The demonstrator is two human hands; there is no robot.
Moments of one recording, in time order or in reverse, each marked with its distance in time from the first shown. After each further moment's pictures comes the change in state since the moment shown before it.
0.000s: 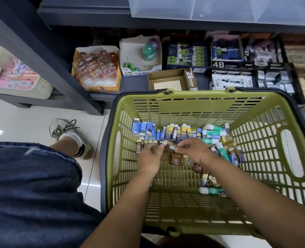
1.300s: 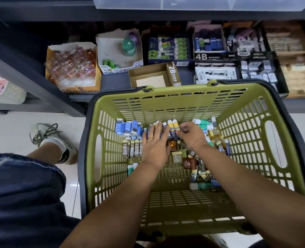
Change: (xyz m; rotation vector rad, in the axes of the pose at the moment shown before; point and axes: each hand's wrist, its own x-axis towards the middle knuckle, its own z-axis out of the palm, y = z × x) left_hand 0.047 -0.009 0.056 1.077 -0.009 0.684; right_hand 0.041 0.028 -0.025 0.019 0.351 0.019
